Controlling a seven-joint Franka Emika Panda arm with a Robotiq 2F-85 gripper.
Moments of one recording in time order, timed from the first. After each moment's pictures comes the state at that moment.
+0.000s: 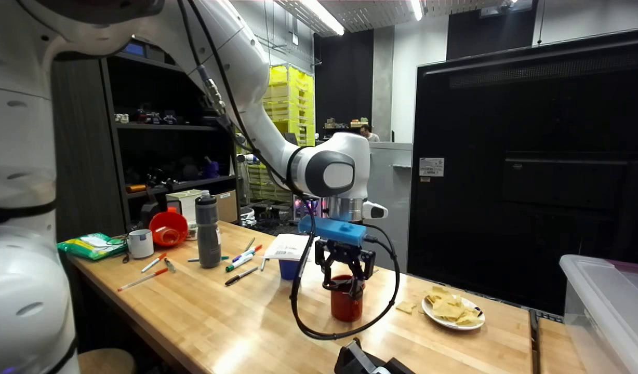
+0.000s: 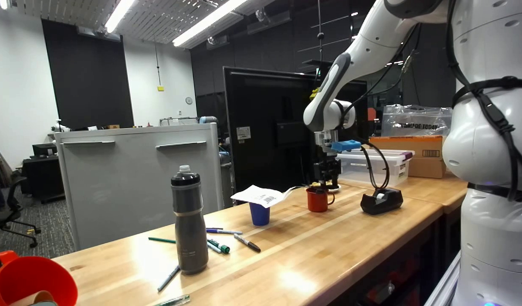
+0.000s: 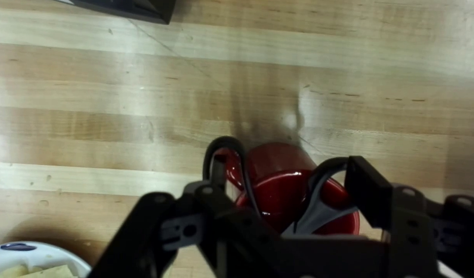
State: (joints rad) arm -0.18 0.08 -0.18 -2.29 0.01 2.33 -0.36
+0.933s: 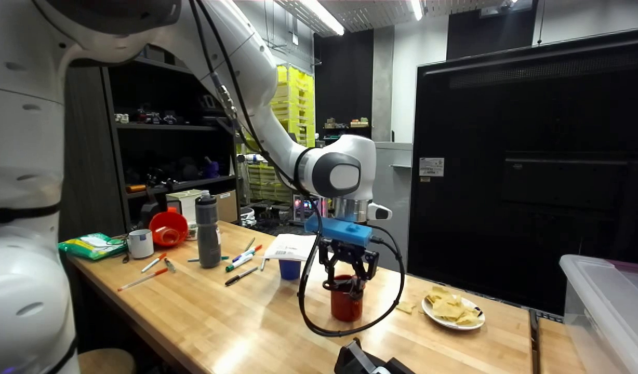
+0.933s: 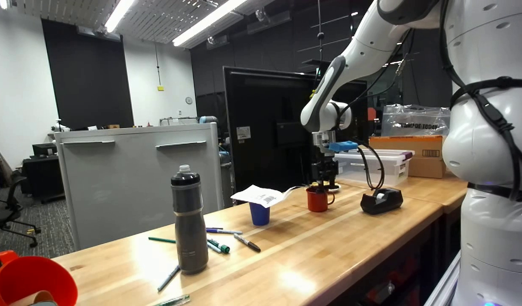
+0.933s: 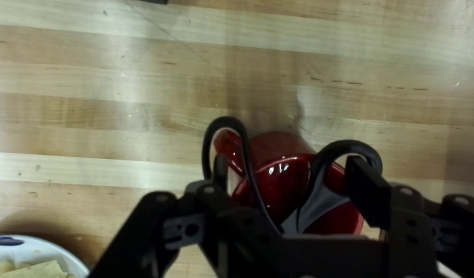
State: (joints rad) arm -0.18 0.13 -0.18 -2.23 0.05 2.30 -0.39
